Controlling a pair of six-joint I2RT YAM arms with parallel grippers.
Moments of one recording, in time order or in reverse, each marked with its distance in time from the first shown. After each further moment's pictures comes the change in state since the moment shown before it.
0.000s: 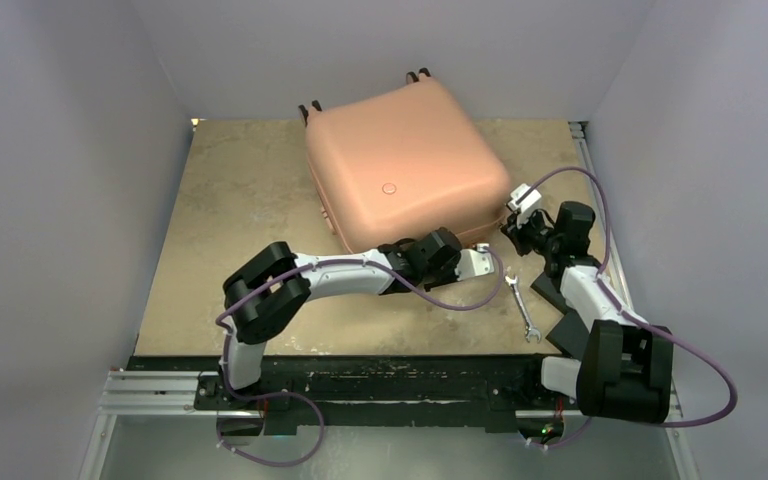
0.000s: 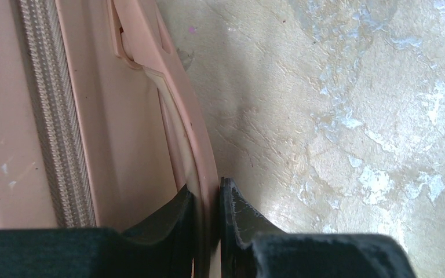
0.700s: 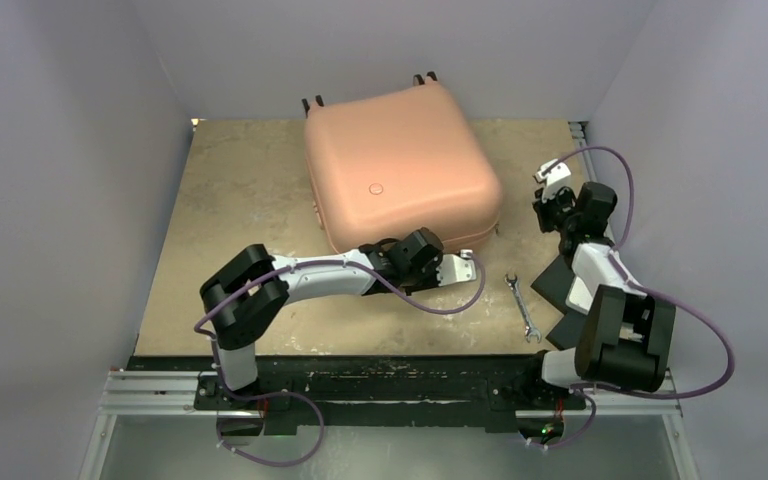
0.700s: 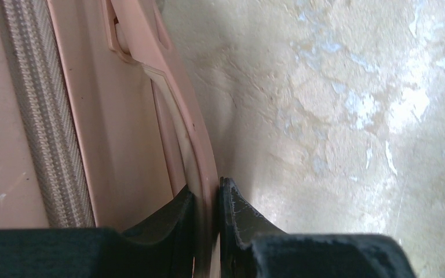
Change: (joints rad) left arm 0.028 -0.106 -0.118 -0.048 0.095 0.058; right arm -0.108 0.140 0.135 0.055 0.132 0.061
